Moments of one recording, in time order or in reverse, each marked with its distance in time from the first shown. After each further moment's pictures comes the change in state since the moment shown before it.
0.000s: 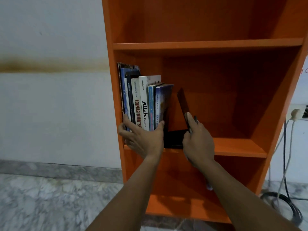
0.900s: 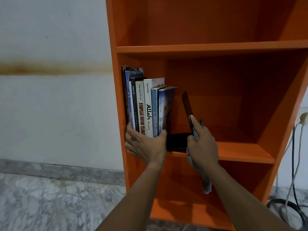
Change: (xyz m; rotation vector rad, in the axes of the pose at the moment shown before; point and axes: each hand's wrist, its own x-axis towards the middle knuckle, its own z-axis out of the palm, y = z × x) left_hand -0.004 -0.014 0.009 -0.035 0.034 -0.050; right_hand 0.007 0.012 0.014 0.217 -0.022 0.072
